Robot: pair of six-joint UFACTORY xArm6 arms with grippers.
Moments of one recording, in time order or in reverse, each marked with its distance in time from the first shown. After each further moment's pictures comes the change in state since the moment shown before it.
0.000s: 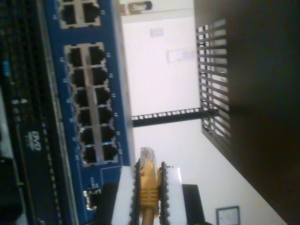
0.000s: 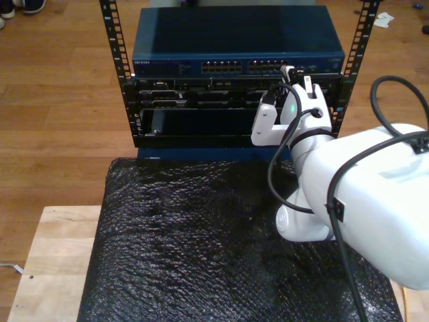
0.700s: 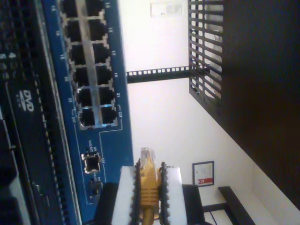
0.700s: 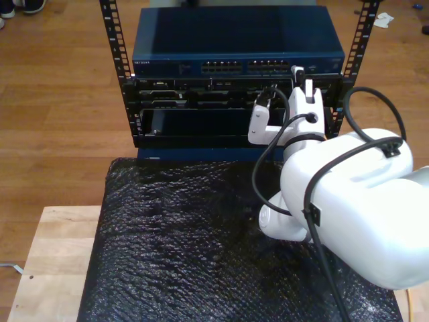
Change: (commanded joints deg) left arm 0.0 0.0 0.0 0.0 0.0 0.0; right arm 2.4 4.5 -4.7 8.2 -2.7 -4.0
